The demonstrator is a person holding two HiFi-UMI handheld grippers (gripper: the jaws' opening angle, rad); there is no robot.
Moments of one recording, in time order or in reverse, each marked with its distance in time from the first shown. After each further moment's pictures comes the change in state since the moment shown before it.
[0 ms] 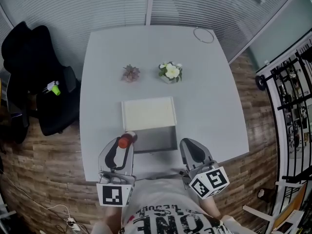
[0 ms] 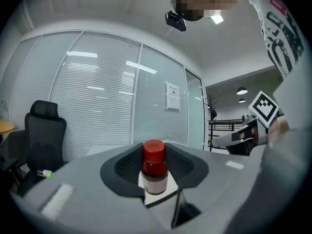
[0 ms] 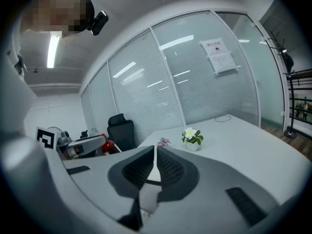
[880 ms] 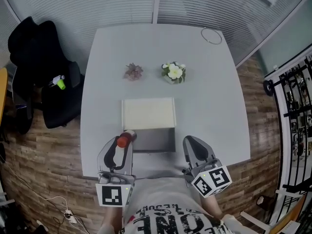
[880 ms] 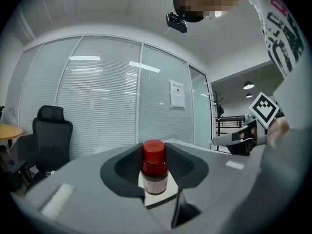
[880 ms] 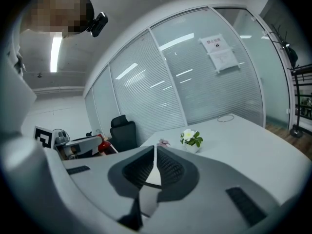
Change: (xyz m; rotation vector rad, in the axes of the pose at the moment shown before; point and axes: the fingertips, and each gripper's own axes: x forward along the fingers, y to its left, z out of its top) left arm 0.008 -0.012 0.006 0.020 0.020 0.088; right arm 0.004 -0.031 0.008 0.008 -0.003 0.058
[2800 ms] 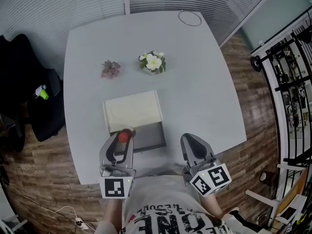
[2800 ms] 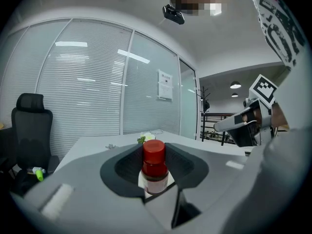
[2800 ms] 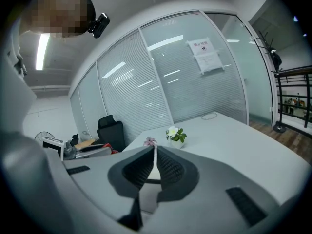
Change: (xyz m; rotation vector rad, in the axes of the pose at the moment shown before) left arm 0.045 -0.038 -0.050 0.007 0.086 -0.177; right arm -0.026 -0.027 -0.013 0.052 0.006 -0.154
